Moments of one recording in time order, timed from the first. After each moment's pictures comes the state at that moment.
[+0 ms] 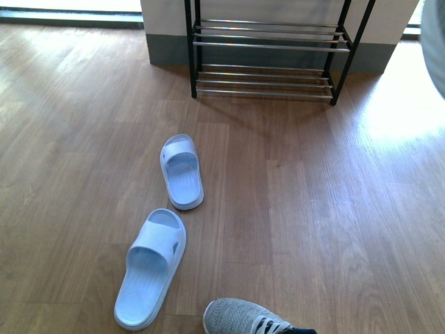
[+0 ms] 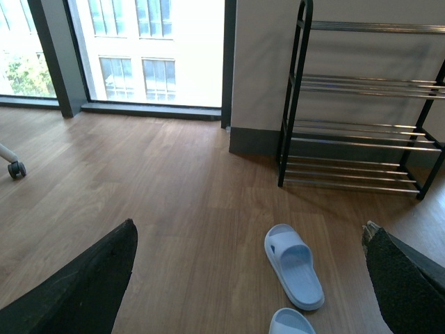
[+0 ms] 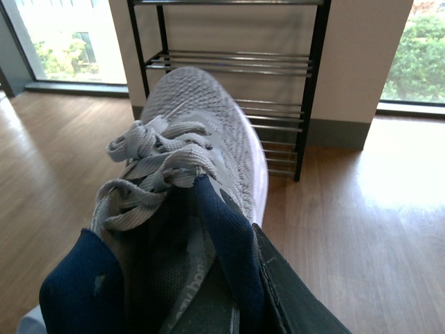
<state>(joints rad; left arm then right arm) 0.00 0.02 0.01 0.00 0.00 -0.01 -0.35 0.51 0.17 0.31 -0.33 -0.01</state>
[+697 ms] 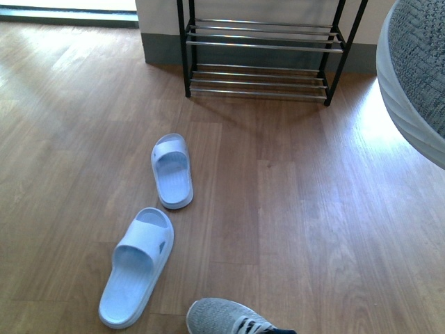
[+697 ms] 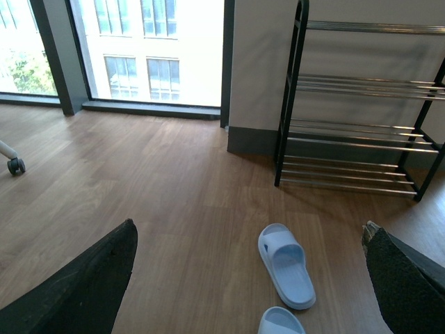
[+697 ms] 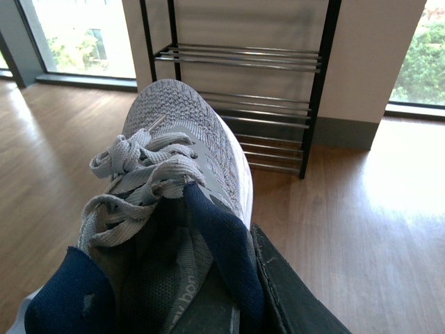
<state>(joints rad) 0.00 0.02 0.01 0.00 0.00 -0.01 -0.20 0.38 0.09 0.27 -0.20 -0.01</state>
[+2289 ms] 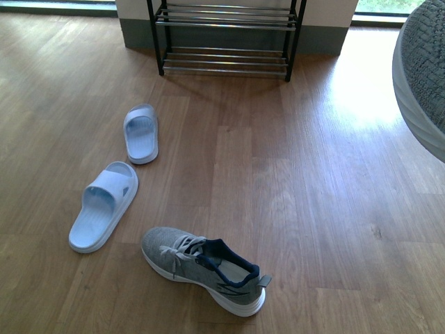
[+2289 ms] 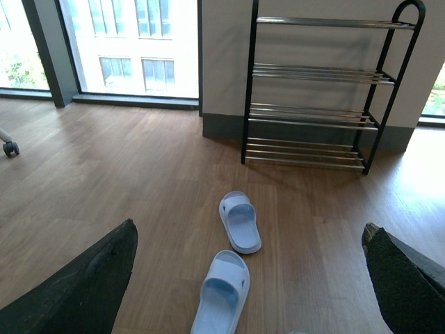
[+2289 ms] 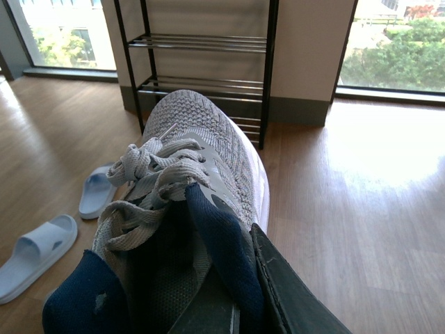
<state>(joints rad) 0.00 0.02 0.01 0.00 0.00 -0.01 -0.20 0.38 0.08 0.26 -0.19 -0.01</state>
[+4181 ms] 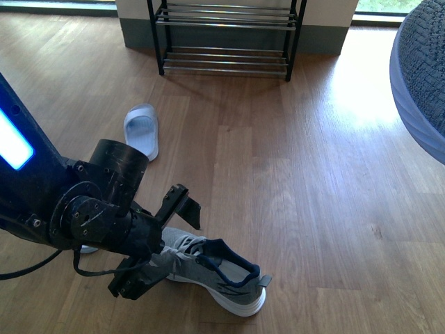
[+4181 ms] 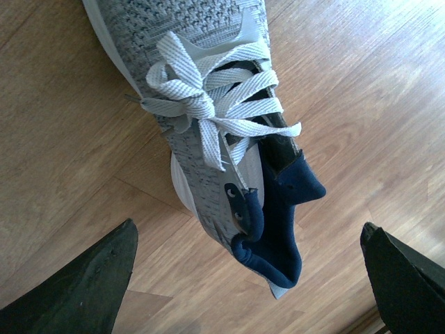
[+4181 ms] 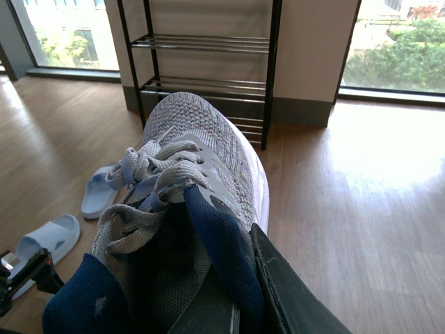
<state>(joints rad) -0.32 2.55 1.09 0.35 0.37 -1.22 -0.20 0.38 0.08 0.26 -0.19 -0.01</state>
